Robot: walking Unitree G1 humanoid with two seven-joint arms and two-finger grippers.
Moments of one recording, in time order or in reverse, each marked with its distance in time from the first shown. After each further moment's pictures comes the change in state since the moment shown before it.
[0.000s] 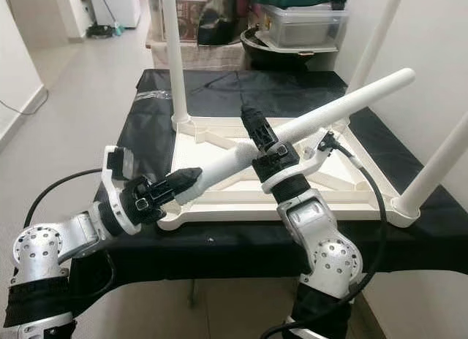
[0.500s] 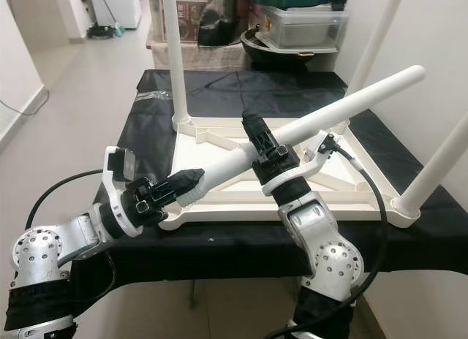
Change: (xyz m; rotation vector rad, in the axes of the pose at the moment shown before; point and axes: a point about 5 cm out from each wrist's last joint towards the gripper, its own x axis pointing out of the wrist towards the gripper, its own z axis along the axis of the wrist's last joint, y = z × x) left arm 0.002 -0.004 -0.002 -0.005 0.007 -0.023; right arm -0.005 -0.004 -0.001 0.011 0.003 -0.016
